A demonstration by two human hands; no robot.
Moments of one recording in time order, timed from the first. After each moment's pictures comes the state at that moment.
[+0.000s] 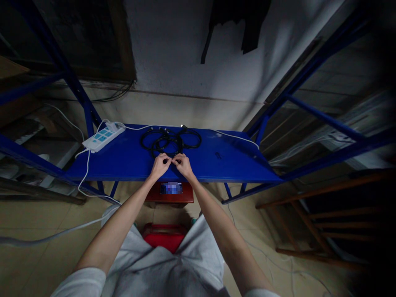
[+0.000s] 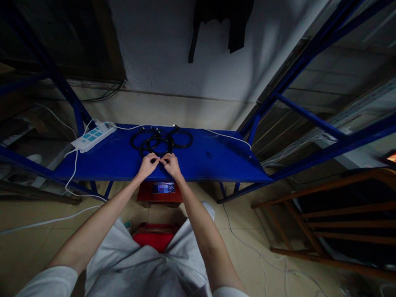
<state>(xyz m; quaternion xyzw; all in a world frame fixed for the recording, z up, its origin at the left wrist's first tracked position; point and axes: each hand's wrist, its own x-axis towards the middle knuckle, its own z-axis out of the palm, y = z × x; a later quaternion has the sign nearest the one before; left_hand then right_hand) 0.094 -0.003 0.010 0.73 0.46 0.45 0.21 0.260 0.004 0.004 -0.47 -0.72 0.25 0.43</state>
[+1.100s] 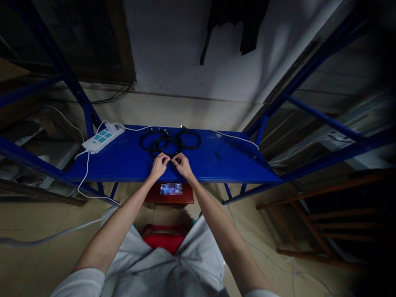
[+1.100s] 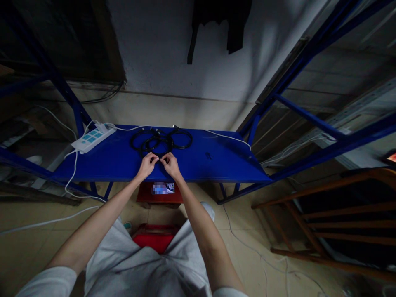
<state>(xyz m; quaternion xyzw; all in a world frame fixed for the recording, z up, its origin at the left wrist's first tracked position) 0.092 0.005 0.000 0.71 0.49 0.44 0.24 0.259 0.006 -0.004 -0.48 -0.69 0.27 0.46</state>
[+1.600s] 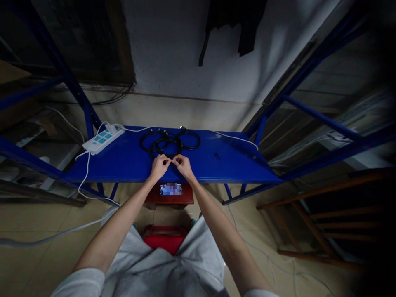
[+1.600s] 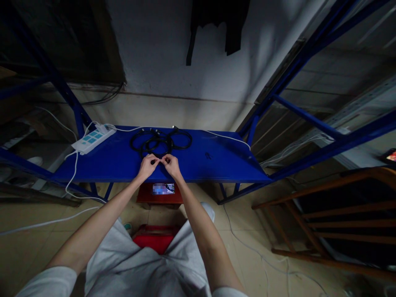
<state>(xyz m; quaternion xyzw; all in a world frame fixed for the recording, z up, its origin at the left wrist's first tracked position) 0.095 -0.001 0.005 0.74 0.49 0.42 0.17 0.262 0.007 -0.004 -0.49 -0.66 0.32 0.47</state>
